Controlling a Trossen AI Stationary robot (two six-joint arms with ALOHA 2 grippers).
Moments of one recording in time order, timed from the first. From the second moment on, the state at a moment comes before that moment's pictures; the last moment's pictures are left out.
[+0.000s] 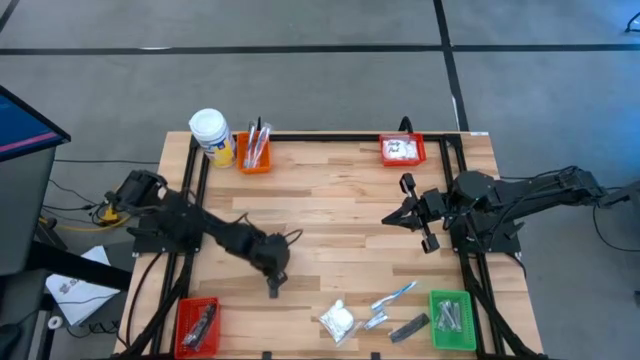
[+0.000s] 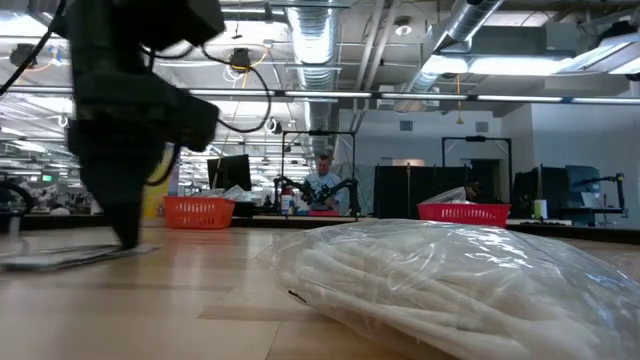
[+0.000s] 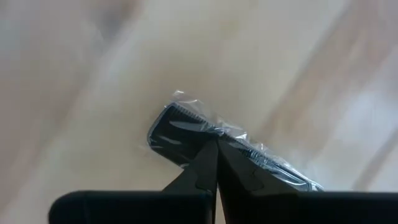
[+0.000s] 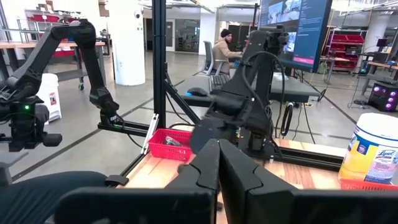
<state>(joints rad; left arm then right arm) -0.33 1.67 0.81 -0.44 -0.04 -0.96 0.16 0.80 0.65 0.16 -0.10 -0.05</state>
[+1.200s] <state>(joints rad) -0.40 1.66 0.80 -0.27 -0.19 -1.11 0.16 0.83 0.63 0.04 -0.07 0.10</state>
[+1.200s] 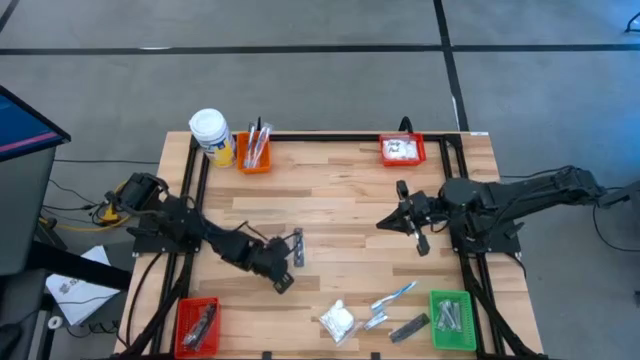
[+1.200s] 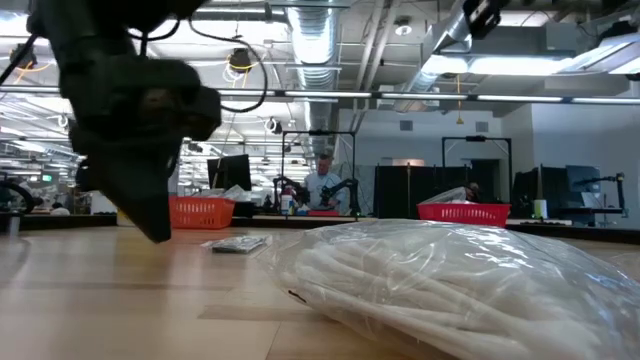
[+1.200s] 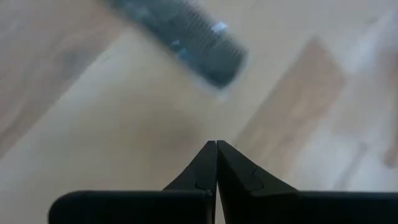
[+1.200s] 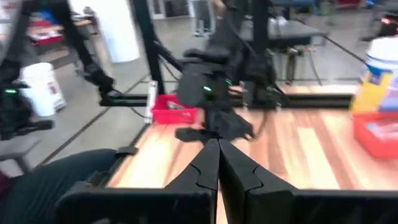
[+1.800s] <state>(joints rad) -0.30 1.77 0.81 -0.15 -0.18 -1.07 0.22 1.17 0.49 0.40 0.18 0.24</state>
